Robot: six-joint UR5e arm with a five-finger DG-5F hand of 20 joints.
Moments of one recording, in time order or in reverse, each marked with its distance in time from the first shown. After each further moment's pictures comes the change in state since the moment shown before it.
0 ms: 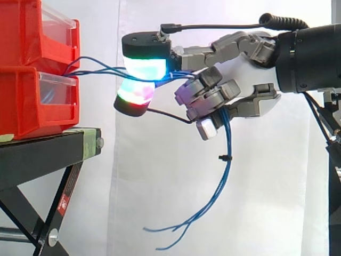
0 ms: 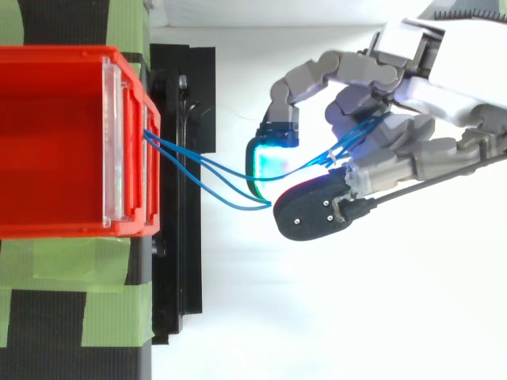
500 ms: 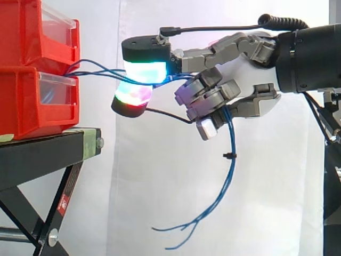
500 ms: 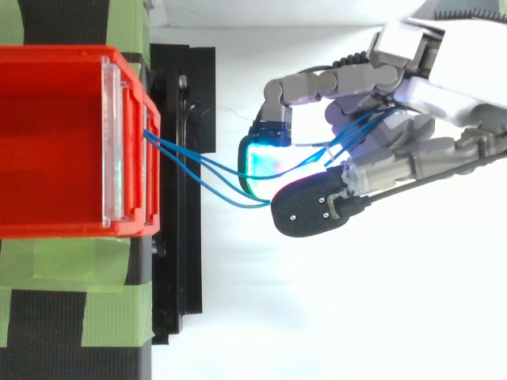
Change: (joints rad) arm 0.000 0.000 0.000 0.000 0.000 0.000
